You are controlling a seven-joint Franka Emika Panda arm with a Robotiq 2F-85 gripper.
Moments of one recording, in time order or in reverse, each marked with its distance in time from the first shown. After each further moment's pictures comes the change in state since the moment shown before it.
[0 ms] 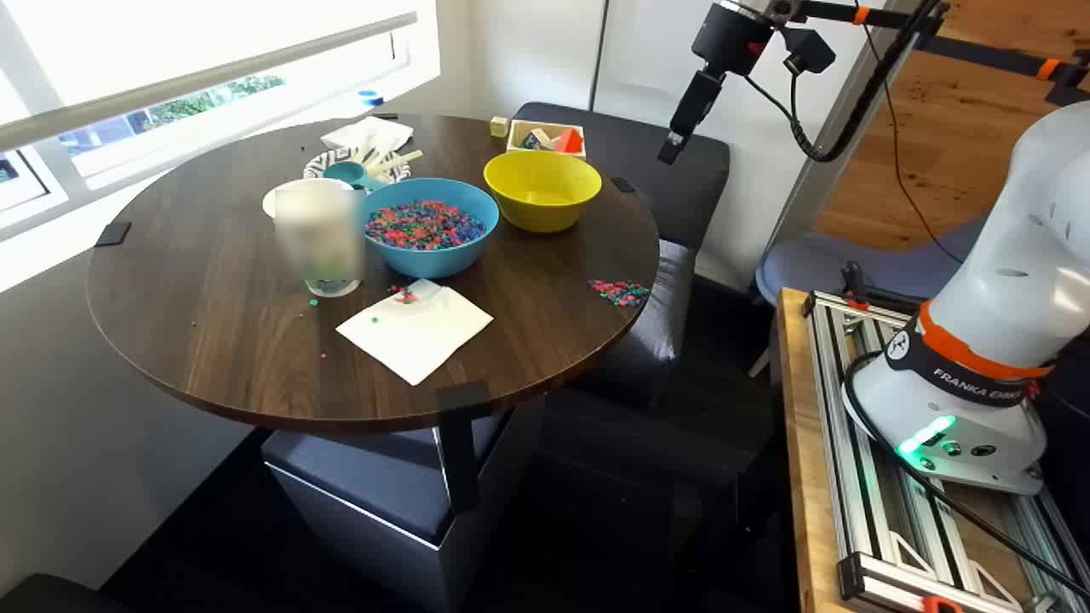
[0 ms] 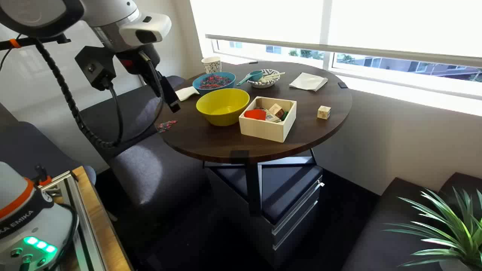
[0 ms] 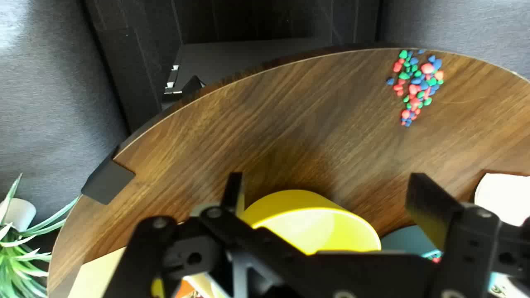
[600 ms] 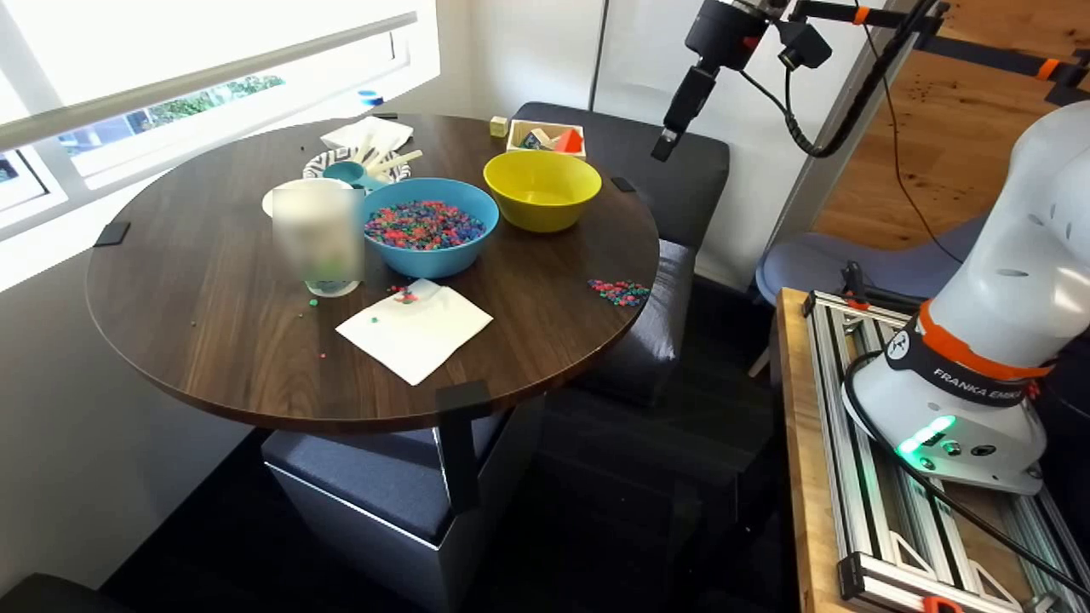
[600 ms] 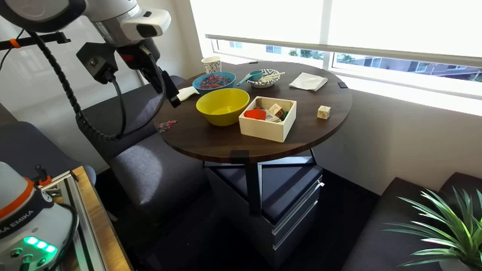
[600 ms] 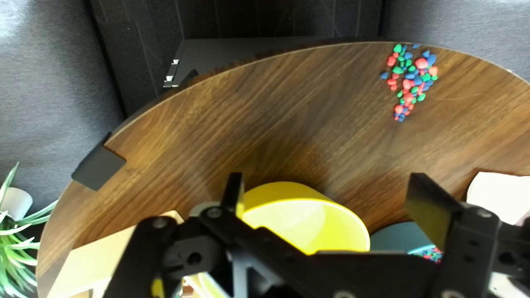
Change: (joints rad) arm 0.006 0.010 0.036 0.019 0.004 -0.001 0.007
